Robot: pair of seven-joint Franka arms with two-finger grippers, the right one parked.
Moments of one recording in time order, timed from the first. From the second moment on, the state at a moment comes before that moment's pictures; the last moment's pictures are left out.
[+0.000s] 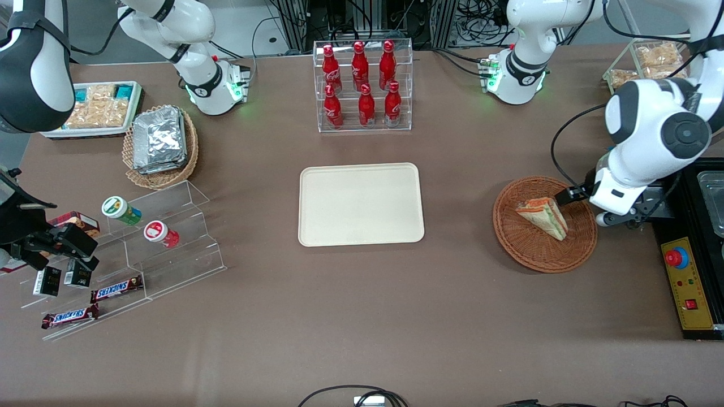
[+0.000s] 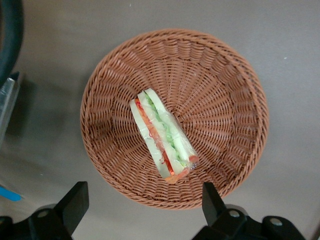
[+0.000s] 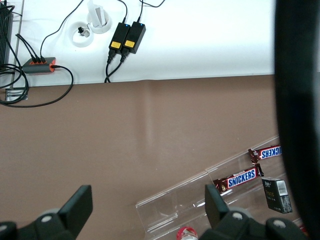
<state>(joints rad) 0.05 0.02 -0.08 -2.19 0.07 2.09 -0.36</state>
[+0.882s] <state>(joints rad) 0.04 0.14 -0.09 -2.32 0.07 2.37 -0.66</state>
